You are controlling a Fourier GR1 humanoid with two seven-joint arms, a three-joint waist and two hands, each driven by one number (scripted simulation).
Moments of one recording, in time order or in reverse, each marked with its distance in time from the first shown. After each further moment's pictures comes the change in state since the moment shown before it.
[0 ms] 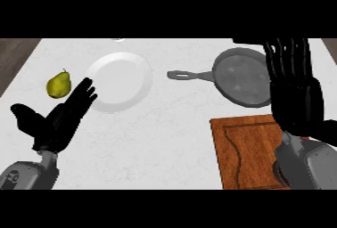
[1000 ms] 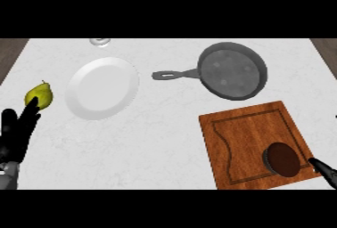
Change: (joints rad) left arm 0.095 0.152 0.122 0.237 -0.221 0.136 0.005; right arm 0.580 -0.221 -0.278 -0.072 0.034 0.136 -0.142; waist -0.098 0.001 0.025
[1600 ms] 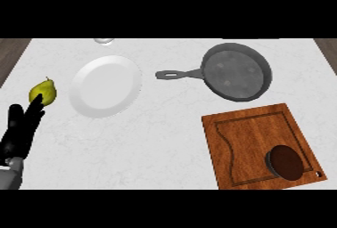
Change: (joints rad) left arm -0.033 -0.016 -0.005 0.013 -0.025 -0.008 0.022; right arm 0.139 -0.411 -0.074 -0.272 0.230 0.061 0.421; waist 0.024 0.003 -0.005
